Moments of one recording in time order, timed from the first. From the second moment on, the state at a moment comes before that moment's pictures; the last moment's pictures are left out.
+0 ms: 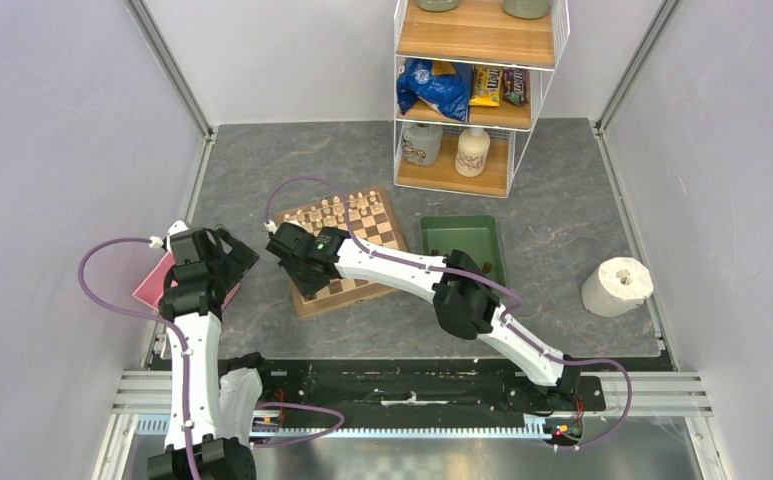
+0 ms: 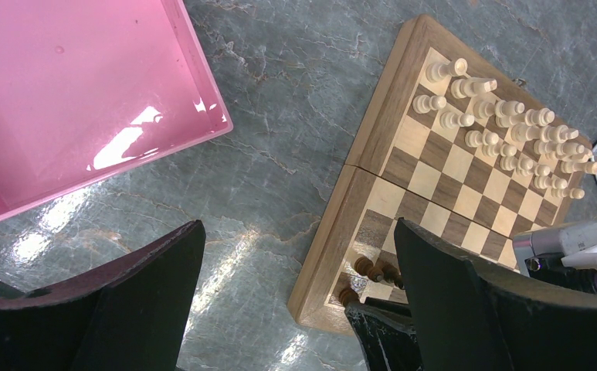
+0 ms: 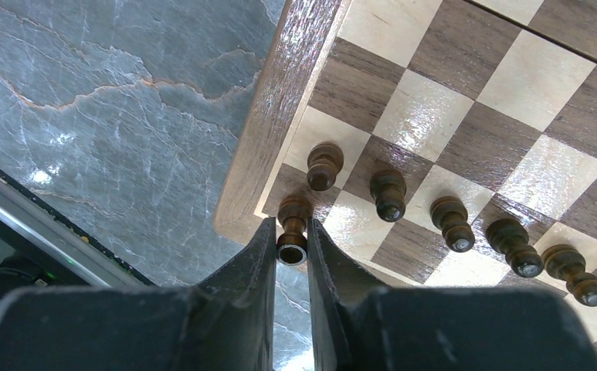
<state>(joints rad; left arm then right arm) 0.27 0.75 0.72 -0.73 -0.05 -0.59 1.16 2.45 2.29 -0.88 0.09 0.46</state>
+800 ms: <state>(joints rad) 0.27 0.75 0.72 -0.73 -0.05 -0.59 1.15 2.47 2.30 -0.88 0.07 0.46</state>
